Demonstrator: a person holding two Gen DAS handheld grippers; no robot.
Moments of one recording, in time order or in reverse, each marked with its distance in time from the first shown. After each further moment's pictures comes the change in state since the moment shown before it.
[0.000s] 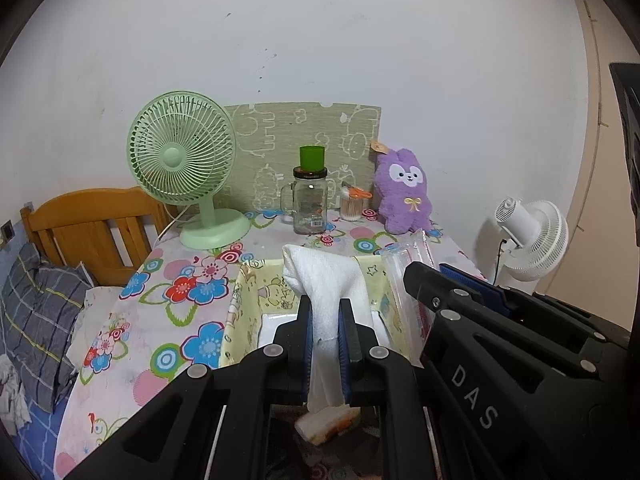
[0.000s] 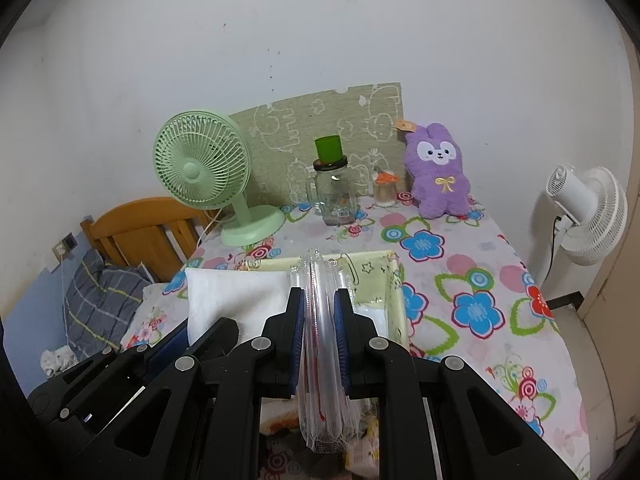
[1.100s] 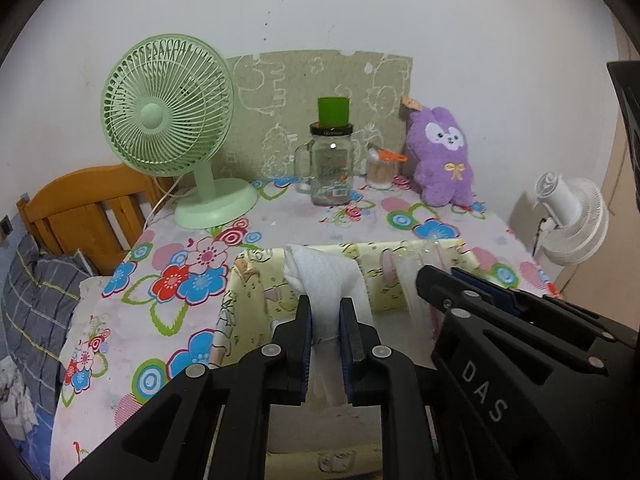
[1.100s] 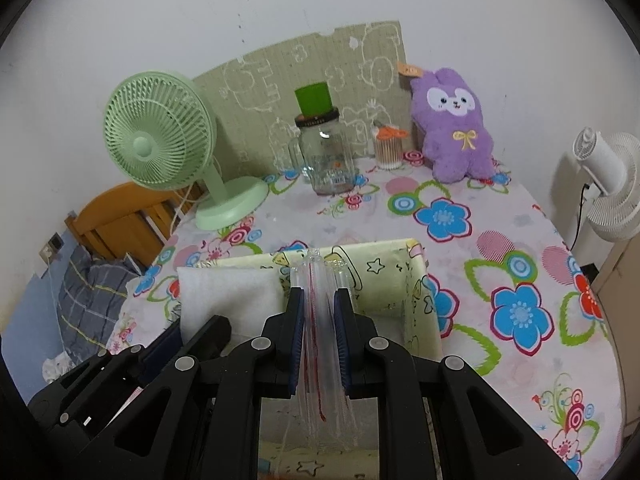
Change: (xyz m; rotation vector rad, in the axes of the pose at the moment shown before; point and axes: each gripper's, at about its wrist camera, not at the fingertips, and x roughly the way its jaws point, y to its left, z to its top) left arm 0.103 0.018 0.004 0.011 0.127 0.070; right arm 0.112 -0.020 0.009 0.064 0.143 0.001
